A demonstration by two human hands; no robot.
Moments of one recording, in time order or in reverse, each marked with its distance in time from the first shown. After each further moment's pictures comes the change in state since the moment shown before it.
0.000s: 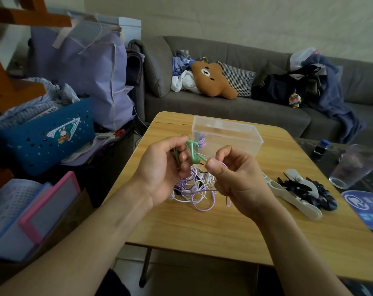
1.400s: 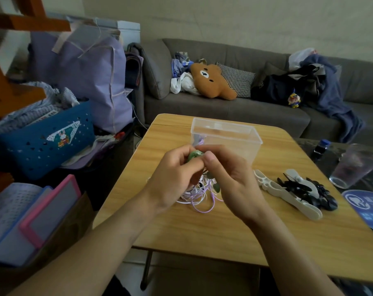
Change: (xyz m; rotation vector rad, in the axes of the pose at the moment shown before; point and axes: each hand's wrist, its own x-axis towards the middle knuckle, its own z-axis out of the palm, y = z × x) left_hand -0.010 -0.015 0.006 0.511 -0.122 0.309; right_hand -0.007 -0.002 0.009 -0.584 0.057 -0.282
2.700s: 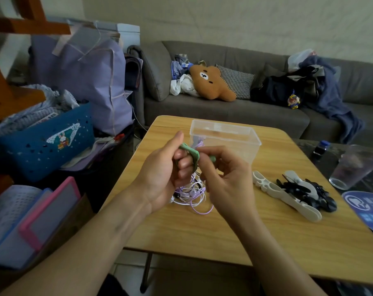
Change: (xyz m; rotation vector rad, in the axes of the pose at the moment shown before) left_hand 0.007 0.014 -0.003 -0.374 0.121 -0.316; right_hand 0.000 -0.003 0.025 0.018 0.319 0.060
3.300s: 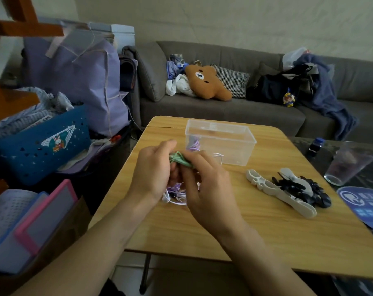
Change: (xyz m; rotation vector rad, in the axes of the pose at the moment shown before) left_hand -0.006 0.001 0.005 0.399 0.299 0.270; right_hand -0.009 0.002 0.011 -0.328 -0.136 -0.319
